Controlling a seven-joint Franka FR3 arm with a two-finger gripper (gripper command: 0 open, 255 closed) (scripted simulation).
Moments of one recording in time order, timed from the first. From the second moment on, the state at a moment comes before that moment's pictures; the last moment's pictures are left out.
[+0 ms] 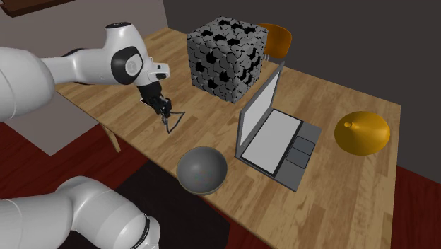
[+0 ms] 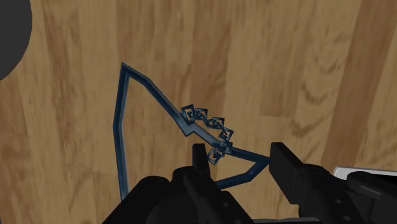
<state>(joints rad) 0.18 -0.51 0.33 -2.51 0.04 2.03 0.34</state>
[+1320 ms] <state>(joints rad) 0.12 -0.84 0.09 -2.62 -0.05 1.82 0.08</state>
